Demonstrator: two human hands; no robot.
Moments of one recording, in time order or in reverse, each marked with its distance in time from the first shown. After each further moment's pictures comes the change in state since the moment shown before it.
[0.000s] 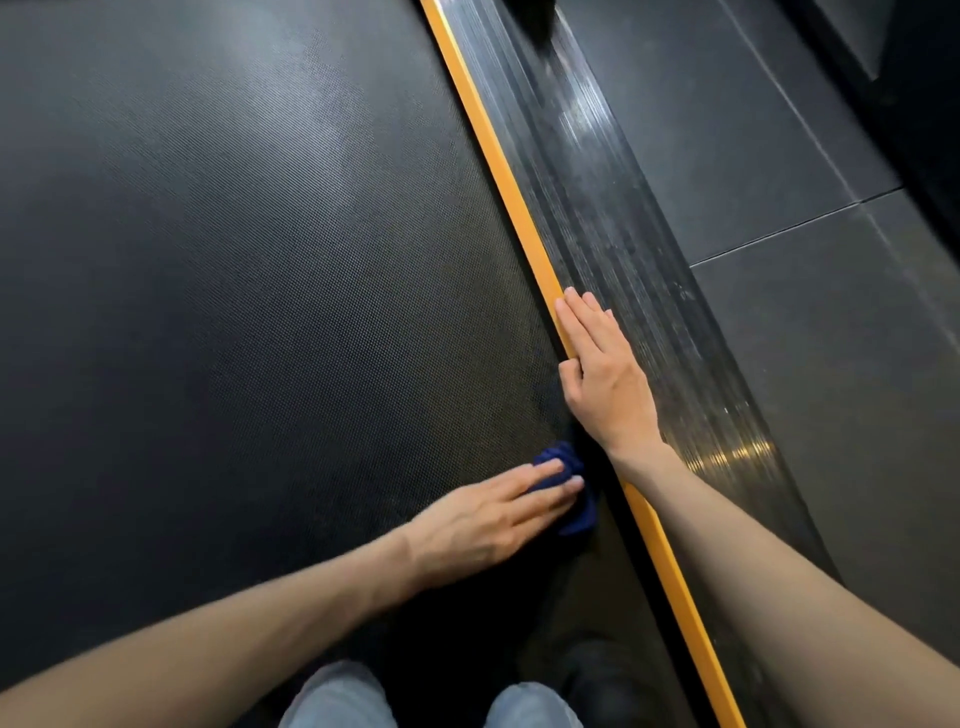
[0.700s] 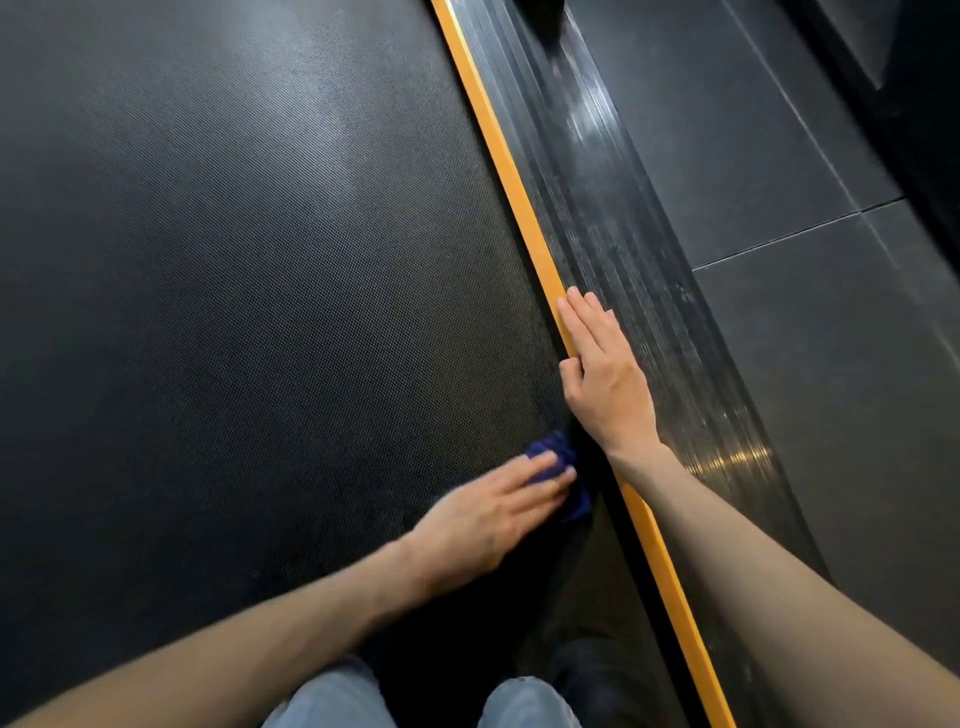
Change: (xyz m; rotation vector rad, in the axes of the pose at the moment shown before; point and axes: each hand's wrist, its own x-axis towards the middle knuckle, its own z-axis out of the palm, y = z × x) left_hand 0.007 0.004 -0.002 -0.094 0.066 -0.134; right_hand 0.000 -0.001 -0.002 -0.003 -0.009 0.004
